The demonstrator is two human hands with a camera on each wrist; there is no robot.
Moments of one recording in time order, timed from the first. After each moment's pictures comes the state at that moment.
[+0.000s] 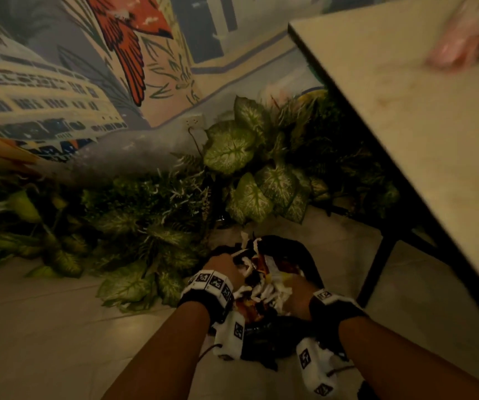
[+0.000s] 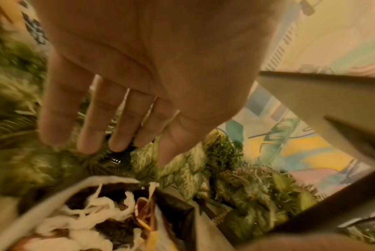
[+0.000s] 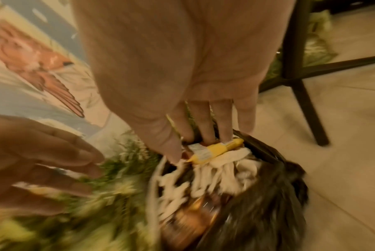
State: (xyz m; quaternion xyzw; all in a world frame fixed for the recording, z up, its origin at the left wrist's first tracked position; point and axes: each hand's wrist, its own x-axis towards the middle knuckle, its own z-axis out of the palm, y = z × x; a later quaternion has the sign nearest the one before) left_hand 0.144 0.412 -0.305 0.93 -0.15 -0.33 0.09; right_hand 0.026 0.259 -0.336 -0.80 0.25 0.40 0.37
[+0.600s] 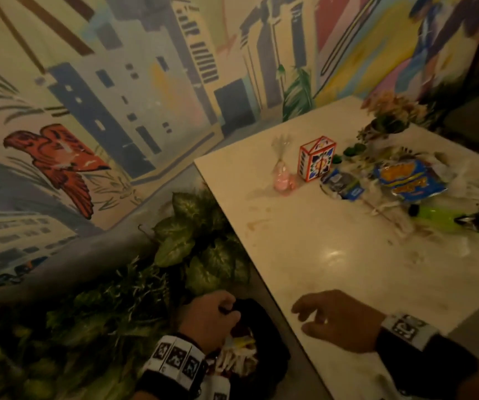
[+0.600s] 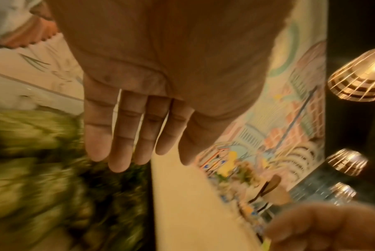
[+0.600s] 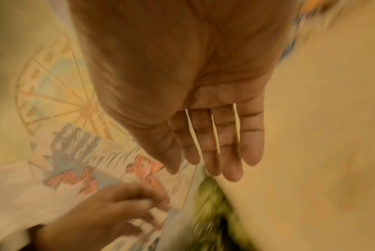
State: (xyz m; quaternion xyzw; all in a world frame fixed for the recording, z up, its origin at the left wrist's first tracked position) left_hand 0.078 0.286 -0.002 0.86 -0.31 -0.35 0.19; right_hand -0.109 0.096 0.031 -0.86 0.19 0.21 0.42
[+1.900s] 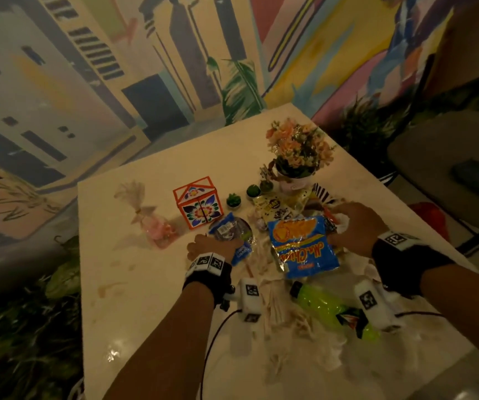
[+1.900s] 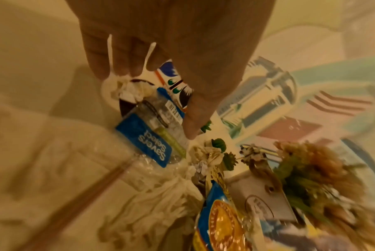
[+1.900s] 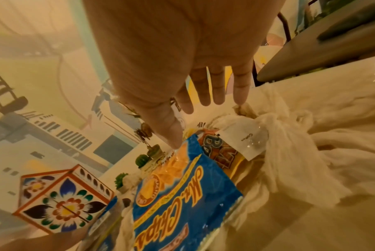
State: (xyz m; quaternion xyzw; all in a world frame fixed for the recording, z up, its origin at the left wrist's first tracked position) left_hand 0.043 -0.195 -0.045 0.91 0.06 -0.30 0.27; right_hand -0.148 -0.396 0.018 -0.87 0.41 0.08 0.27
